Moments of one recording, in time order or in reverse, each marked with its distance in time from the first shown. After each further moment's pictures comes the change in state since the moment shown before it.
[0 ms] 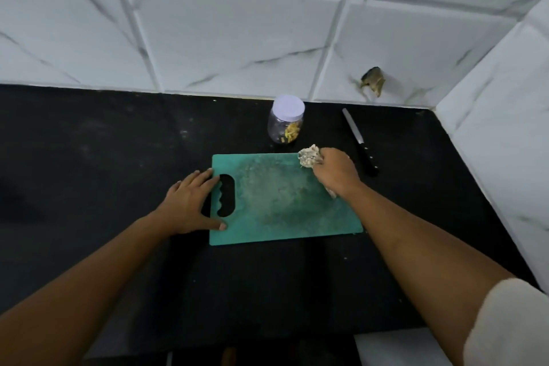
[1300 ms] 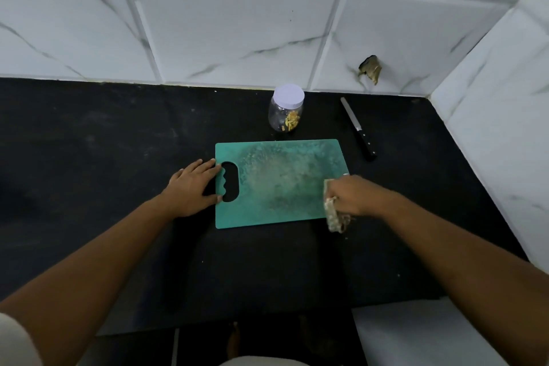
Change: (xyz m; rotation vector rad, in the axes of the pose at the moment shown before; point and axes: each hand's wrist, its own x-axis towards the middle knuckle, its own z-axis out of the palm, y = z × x) left_hand -0.004 -0.004 -0.006 0.036 -0.017 -0.014; right_hand -0.073 0.031 -0.020 -0.448 -0.517 -0.308
